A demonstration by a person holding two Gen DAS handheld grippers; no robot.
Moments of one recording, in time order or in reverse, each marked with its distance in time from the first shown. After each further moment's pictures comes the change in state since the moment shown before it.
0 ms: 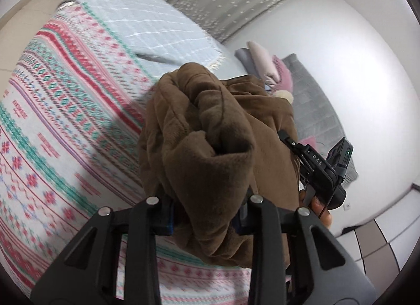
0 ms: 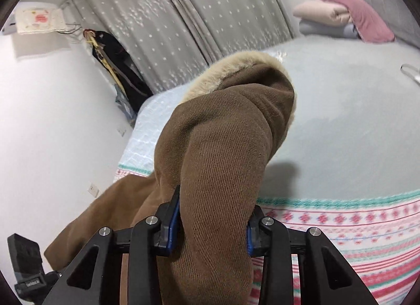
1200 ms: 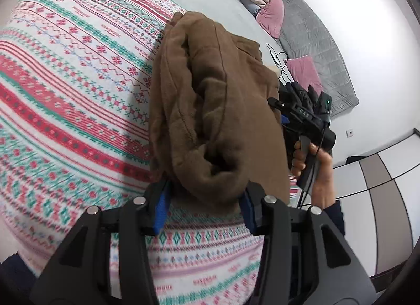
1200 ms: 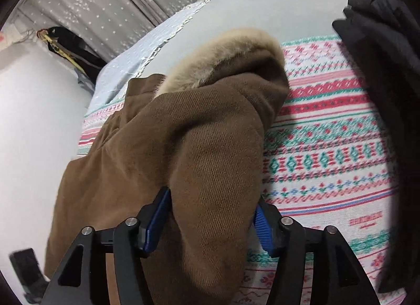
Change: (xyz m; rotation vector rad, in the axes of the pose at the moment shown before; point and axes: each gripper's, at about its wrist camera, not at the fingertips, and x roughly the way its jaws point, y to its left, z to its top) left arm -0.052 -0.025 -0.191 0.093 0.372 0.043; right arm -0.153 -0.140 -0.162 0.194 0.265 -0.179
